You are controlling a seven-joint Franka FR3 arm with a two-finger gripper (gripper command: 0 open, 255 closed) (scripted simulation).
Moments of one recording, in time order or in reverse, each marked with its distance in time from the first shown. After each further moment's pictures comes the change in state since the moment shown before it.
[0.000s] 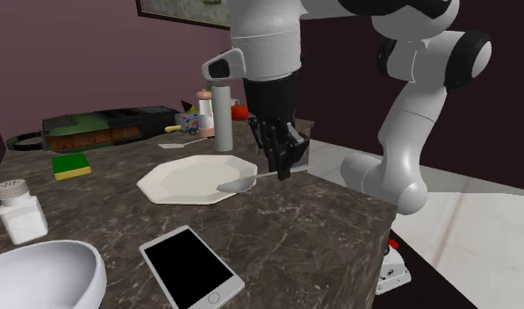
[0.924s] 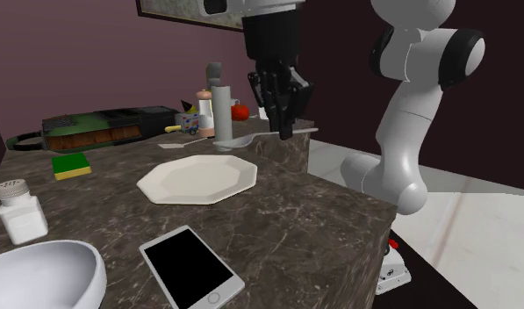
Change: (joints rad) arm -0.008 0.073 0.006 0.262 -0.018 -0.191 -0.001
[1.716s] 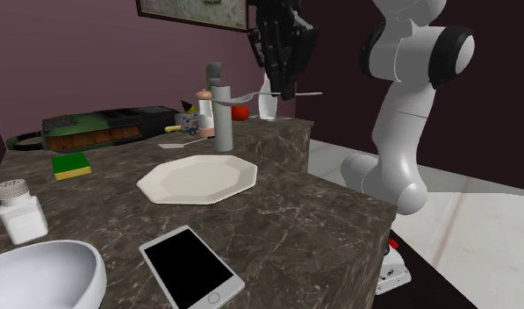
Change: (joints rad) arm -0.003 0.108 0.019 0.287 -0.027 -0.184 0.008
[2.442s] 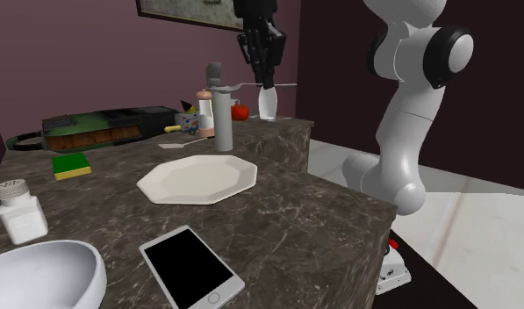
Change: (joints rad) arm -0.073 -0.091 -0.167 -0.081 -0.088 0.018 -0.276
